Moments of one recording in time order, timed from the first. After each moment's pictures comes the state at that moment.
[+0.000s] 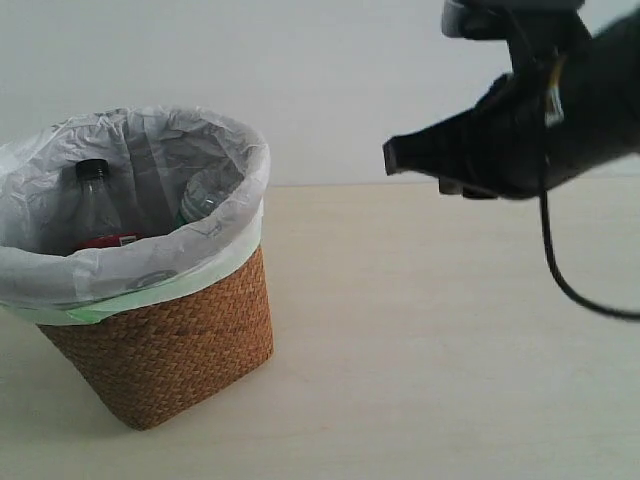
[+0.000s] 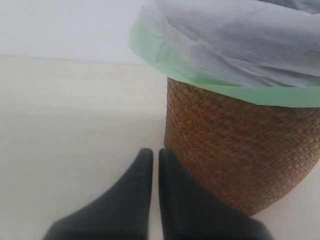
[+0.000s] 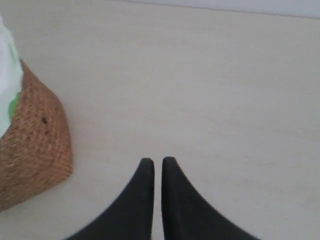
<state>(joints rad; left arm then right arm) -0.02 0.00 0.00 -0.13 0.31 0.05 0.61 1.33 -1.03 -0.34 0.52 0.60</state>
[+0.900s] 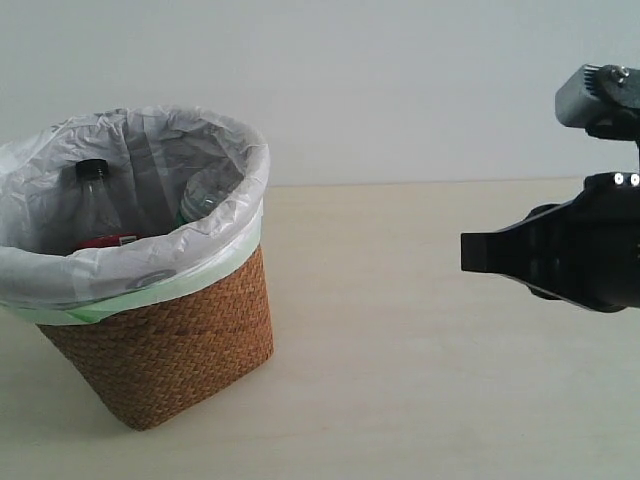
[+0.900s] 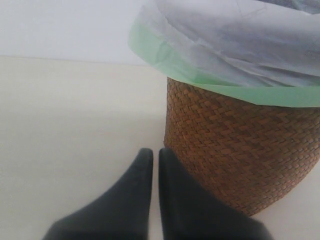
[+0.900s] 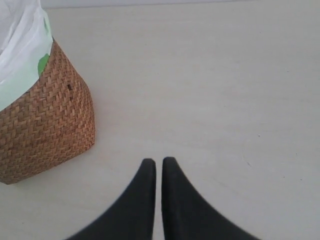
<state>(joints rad) -0.02 0.00 0.00 -0.13 0.31 0.05 0.61 1.03 -0.64 -0.35 0.28 0.68</state>
